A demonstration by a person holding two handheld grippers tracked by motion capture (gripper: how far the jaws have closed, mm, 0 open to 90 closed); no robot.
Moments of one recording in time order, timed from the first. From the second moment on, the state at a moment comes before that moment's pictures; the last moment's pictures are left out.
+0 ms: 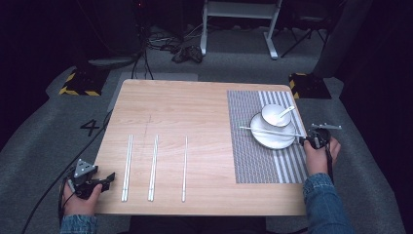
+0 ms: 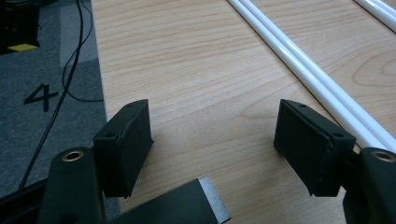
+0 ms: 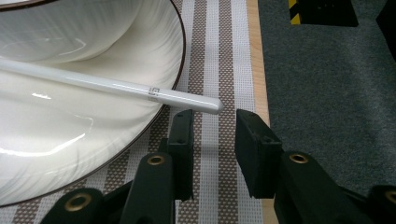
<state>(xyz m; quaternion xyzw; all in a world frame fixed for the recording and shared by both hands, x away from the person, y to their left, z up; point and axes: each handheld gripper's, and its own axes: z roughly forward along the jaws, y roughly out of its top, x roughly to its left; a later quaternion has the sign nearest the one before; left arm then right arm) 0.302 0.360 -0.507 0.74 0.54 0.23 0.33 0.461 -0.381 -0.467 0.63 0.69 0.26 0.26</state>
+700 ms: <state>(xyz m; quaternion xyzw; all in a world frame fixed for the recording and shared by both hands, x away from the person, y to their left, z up) 0.301 0.360 -0.507 0.74 0.54 0.24 0.33 0.468 -0.389 -0.466 0.63 0.69 0.24 0.27</state>
